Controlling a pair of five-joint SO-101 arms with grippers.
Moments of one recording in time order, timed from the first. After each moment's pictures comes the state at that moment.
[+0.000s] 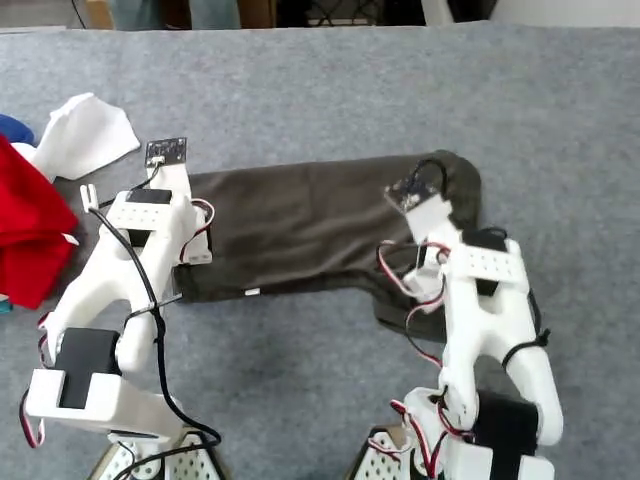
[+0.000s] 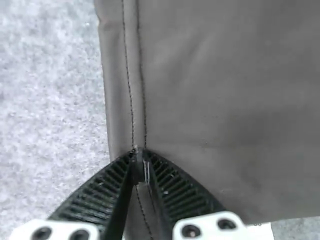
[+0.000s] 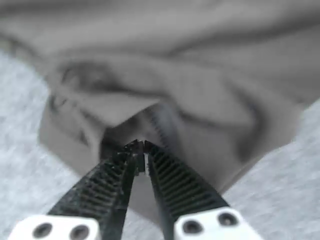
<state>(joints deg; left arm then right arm) -2.0 -0.8 32.7 56.5 10.3 10.1 -19.5 55.3 53.9 41.6</state>
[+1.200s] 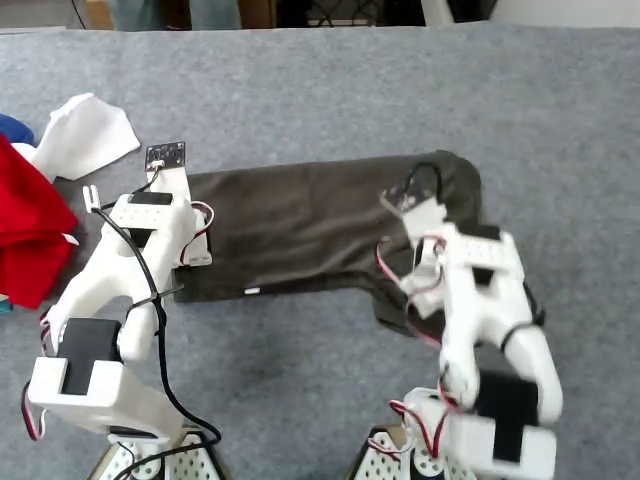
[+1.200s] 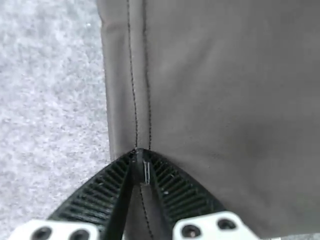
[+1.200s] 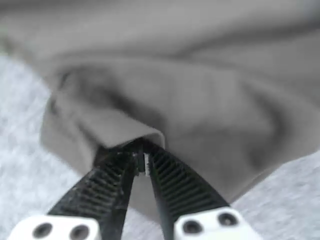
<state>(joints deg) -2.5 4.0 33.2 53.1 10.6 9.6 -13.4 52.6 55.5 41.8</state>
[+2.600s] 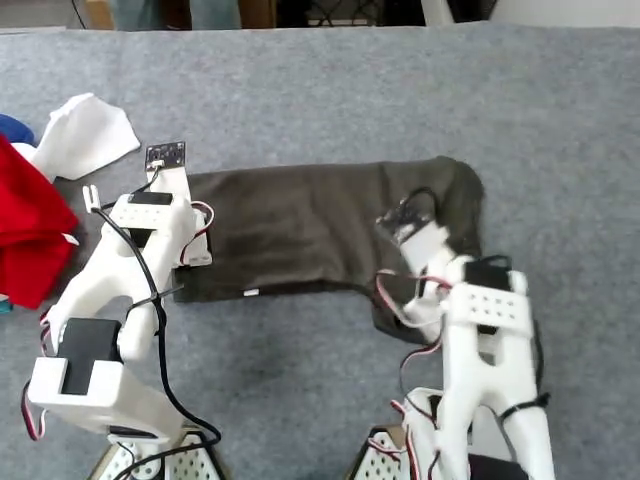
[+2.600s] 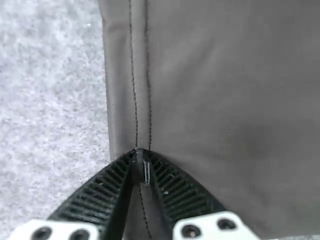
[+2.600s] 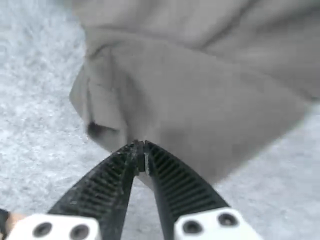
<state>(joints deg) -2.5 4.0 33.2 53.1 10.6 11.6 -36.0 59.4 62.5 46.4</state>
